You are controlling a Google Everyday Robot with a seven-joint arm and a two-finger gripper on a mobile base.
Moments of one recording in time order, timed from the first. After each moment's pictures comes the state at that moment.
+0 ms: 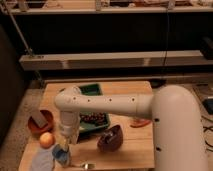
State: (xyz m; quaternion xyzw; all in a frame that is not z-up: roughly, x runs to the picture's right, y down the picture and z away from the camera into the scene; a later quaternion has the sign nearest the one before) arm -0.182 0.260 0.703 -0.11 -0.52 -0.79 0.30
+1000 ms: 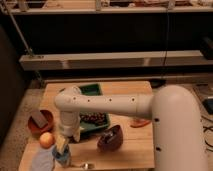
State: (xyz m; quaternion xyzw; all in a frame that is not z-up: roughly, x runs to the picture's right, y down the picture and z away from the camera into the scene) arm -0.182 0.260 0.703 -0.11 -0.52 -0.79 0.30
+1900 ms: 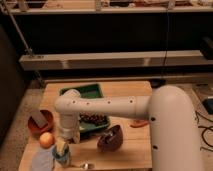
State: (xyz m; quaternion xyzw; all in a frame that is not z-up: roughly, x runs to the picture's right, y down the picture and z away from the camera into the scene) arm -0.188 0.278 0.716 -0.11 -0.52 -0.79 0.30
